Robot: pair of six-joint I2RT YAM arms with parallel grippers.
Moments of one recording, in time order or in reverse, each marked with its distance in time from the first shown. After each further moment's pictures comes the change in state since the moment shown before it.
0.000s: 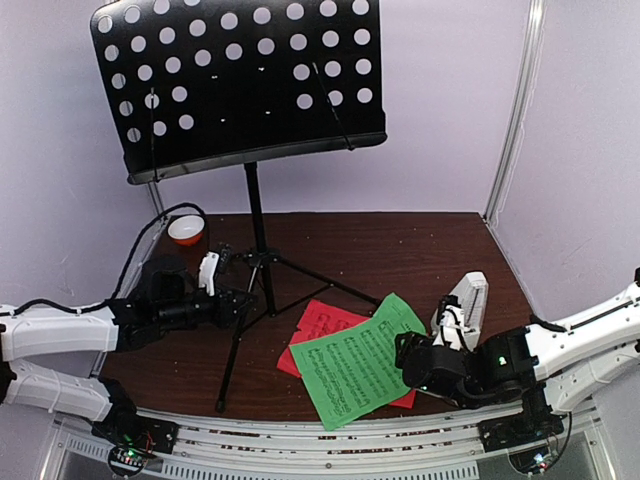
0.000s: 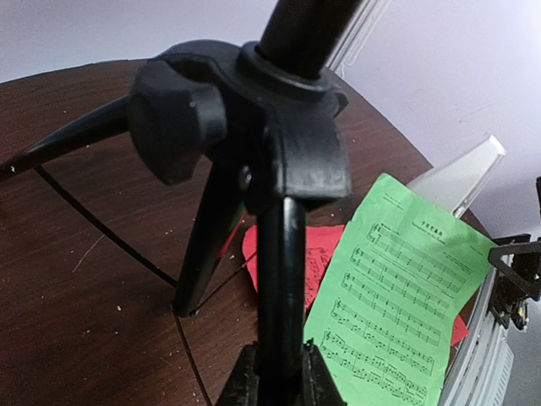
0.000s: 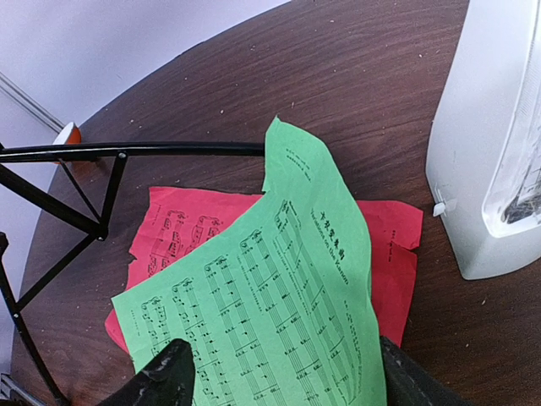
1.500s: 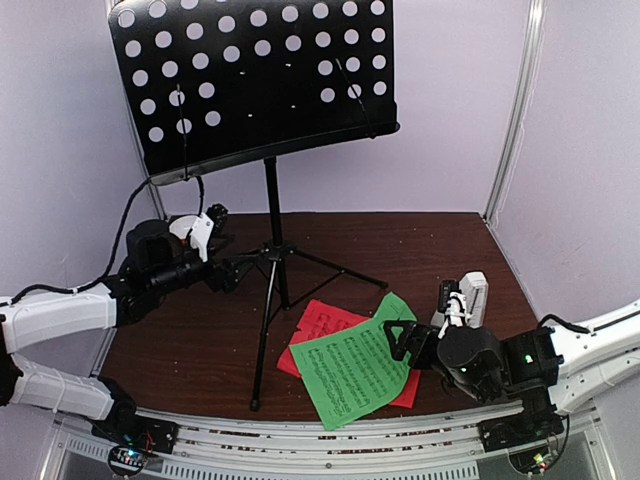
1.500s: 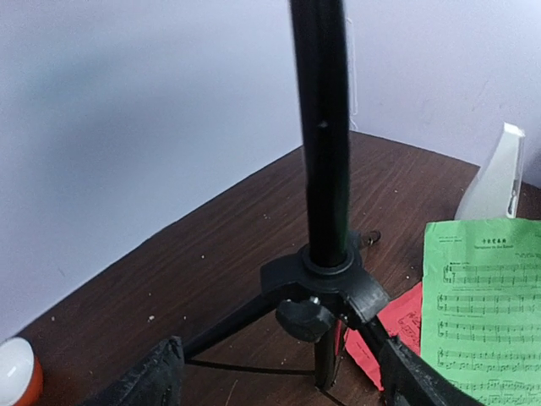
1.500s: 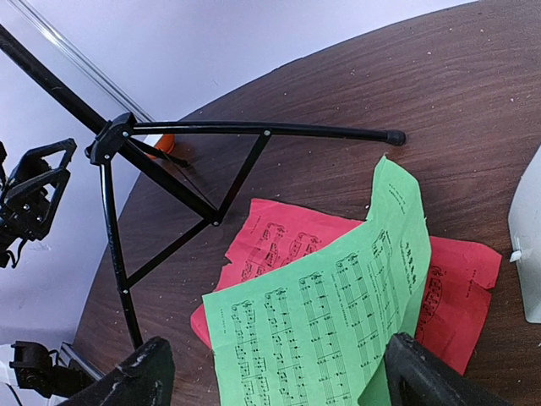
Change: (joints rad) left arm 0.148 0.046 0.145 0.099 0.060 0.516; right arm -0.009 -0.183 -0.100 0.348 -0.062 -0.340
